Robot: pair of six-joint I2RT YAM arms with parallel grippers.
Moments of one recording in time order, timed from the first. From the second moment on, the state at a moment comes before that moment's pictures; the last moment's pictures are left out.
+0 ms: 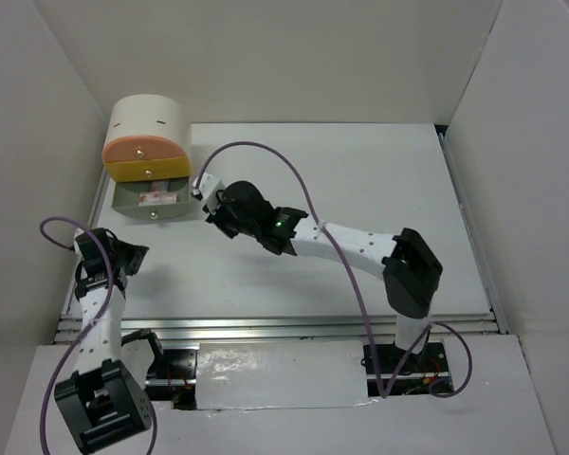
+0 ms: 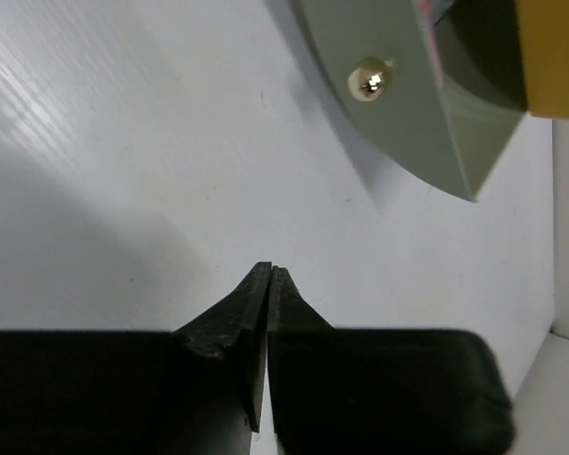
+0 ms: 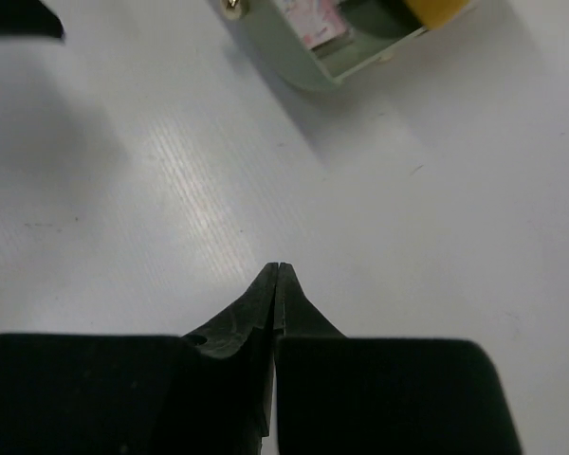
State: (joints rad) left arm 0.42 0.81 0.53 -0.37 0.13 -0.83; right arm 1.02 1.89 1.52 -0.11 0.09 -0.17
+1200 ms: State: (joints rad) left arm 0.34 1.81 0.70 0.65 0.19 -1.19; right arm 0.91 1.30 1.02 0.08 0.02 0.05
